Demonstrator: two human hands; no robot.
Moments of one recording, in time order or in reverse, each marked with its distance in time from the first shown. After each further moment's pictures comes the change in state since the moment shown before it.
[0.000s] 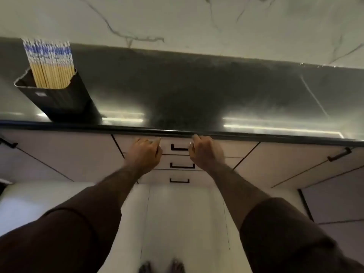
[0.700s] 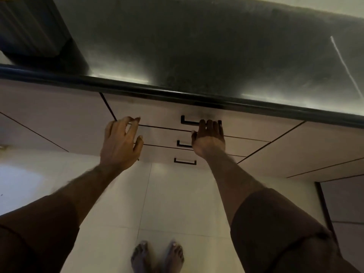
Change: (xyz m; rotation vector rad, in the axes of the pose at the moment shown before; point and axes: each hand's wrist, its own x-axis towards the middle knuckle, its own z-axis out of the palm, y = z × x) left_hand -0.038 -0.091 0.132 0.065 0.106 -0.151; right_hand 0.015 0.023 0.162 -0.080 -0.445 0.243
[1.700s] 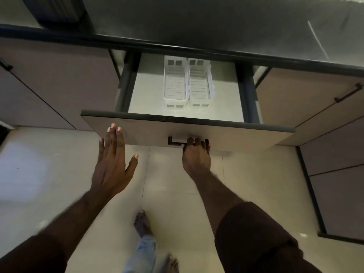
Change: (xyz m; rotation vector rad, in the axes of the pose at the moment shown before) left_hand -0.261 0.059 -0.086 -0.118 -0.150 -0.091; right_hand -0.277 -0.009 0.059 0.114 -0.011 0.051
